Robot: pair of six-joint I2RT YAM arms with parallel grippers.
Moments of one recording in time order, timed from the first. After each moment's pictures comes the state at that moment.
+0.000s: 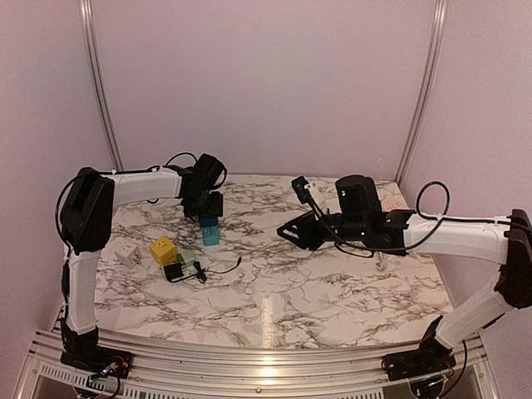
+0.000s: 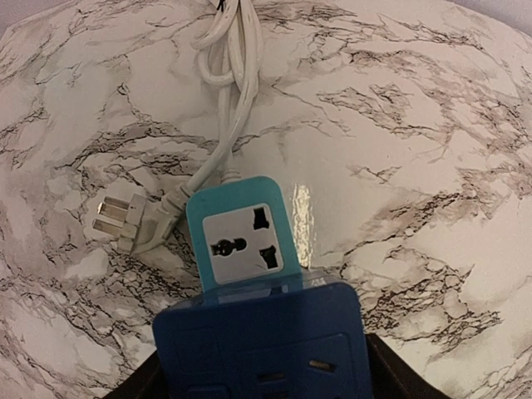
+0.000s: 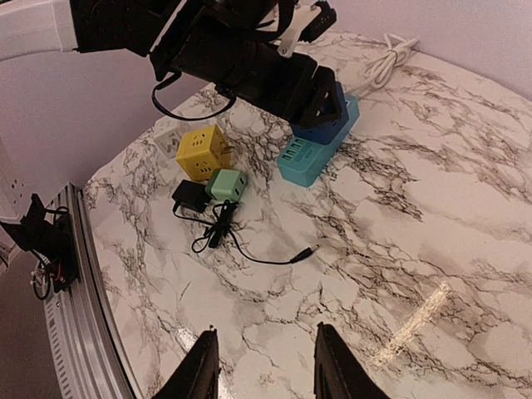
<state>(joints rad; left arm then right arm) -0.56 2.14 1.68 -0.56 -0.31 -0.49 0.78 1.43 0.93 0.04 -0.31 0.24</state>
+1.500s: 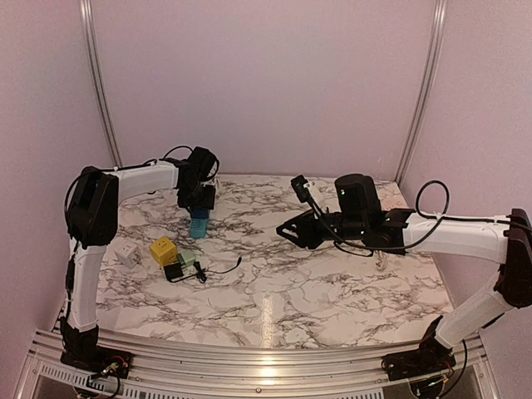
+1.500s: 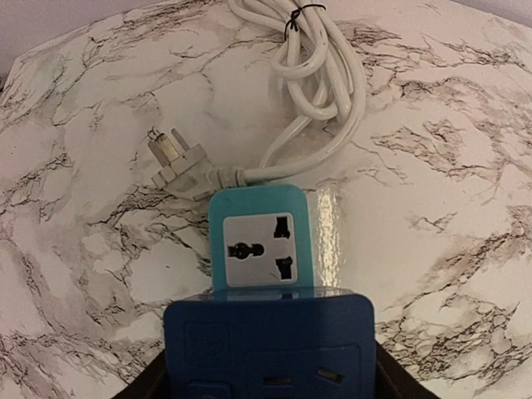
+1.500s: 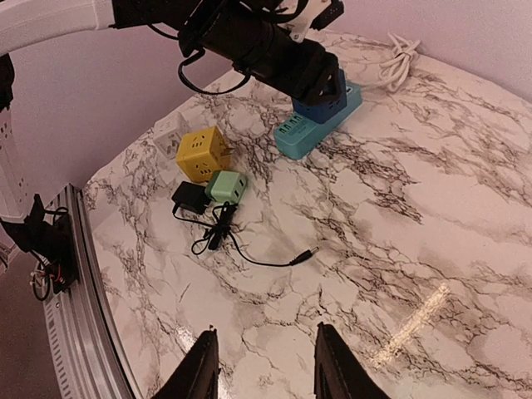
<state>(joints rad) -0.48 2.24 1.83 -0.63 -0.32 -0.35 0.78 1.43 0.94 0.04 -0.31 0.23</state>
